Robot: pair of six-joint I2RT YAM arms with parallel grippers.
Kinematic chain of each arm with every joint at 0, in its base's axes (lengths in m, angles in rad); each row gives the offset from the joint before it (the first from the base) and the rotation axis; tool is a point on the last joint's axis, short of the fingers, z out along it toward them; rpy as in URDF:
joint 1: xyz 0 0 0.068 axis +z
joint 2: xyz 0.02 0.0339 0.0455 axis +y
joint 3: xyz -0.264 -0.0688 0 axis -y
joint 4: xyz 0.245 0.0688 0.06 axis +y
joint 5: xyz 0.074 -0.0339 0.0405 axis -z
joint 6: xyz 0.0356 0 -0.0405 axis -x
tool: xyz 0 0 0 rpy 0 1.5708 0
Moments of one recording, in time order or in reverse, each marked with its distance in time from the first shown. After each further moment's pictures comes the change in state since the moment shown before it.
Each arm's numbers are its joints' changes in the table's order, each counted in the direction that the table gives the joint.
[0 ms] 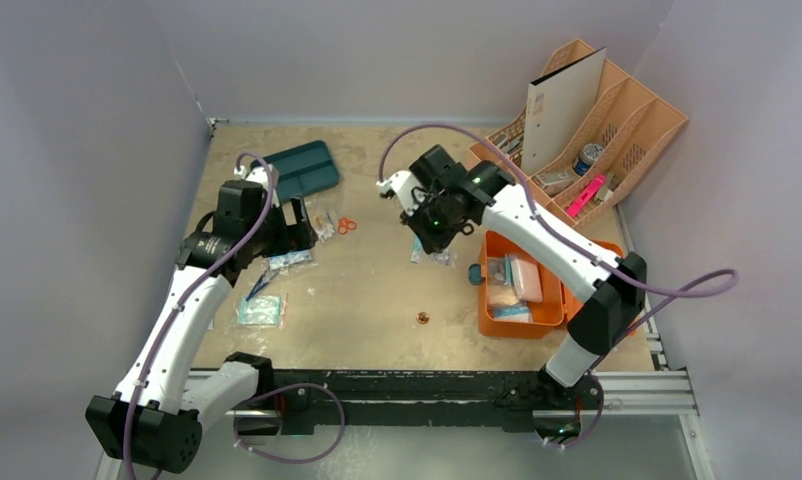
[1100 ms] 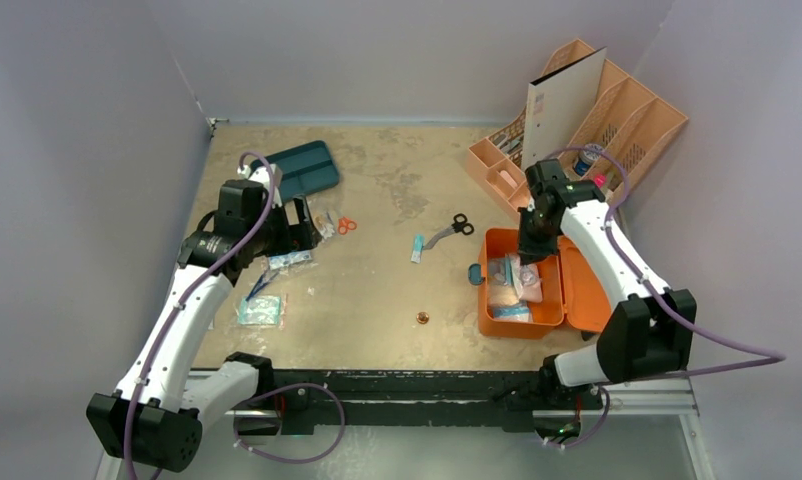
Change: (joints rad) left arm 0.000 0.005 -0.007 -0.020 0.052 -0.003; right arm -0.585 -0.247 -0.403 0.009 0.230 -0.536
